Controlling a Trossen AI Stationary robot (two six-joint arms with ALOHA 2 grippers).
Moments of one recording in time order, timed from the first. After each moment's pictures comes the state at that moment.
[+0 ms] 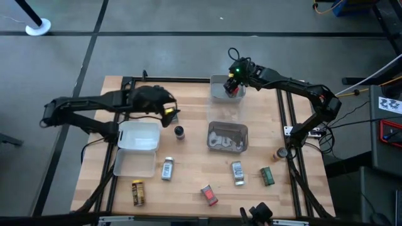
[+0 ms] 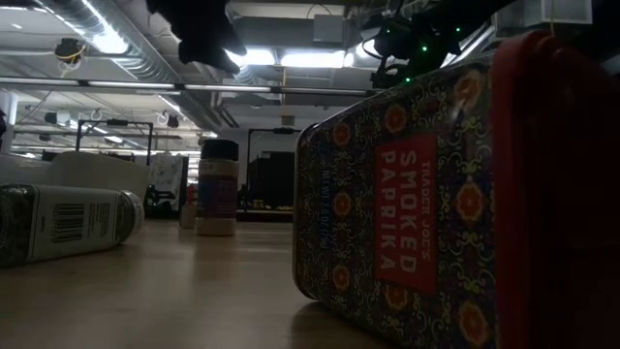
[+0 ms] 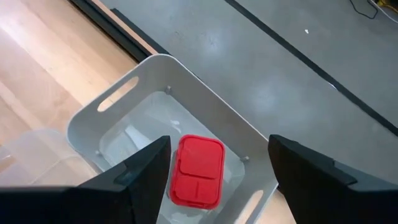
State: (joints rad) left arm 0.16 1.11 1.04 -0.58 -0.21 -0.19; right arm -0.58 1.58 1.28 -0.55 0.32 0.07
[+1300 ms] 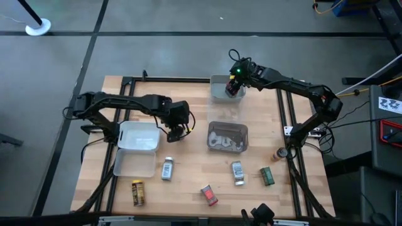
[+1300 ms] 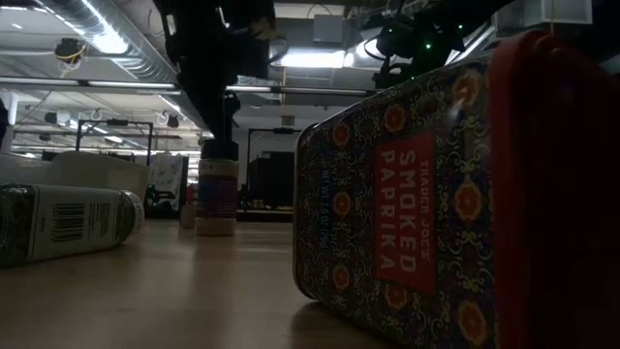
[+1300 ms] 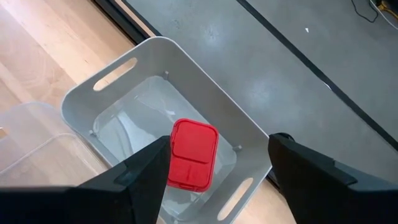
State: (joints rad) left arm 0.12 1.55 1.19 -0.89 0.03 -0.01; right arm -0.58 1.56 1.28 -0.61 0.32 0.02
